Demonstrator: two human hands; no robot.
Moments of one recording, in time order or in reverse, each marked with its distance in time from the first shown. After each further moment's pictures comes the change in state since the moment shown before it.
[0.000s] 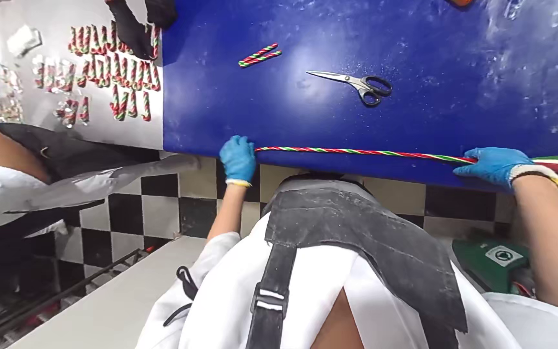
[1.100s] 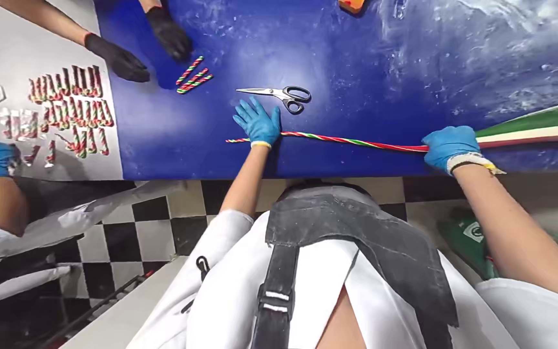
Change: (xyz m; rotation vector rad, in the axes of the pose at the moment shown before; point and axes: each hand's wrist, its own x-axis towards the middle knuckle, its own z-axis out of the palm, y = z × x) left_hand 0.087 0.278 0.044 -0.073 0.219 -0.018; right_hand -0.007 0.089 0.014 -0.117 0.294 -0.011
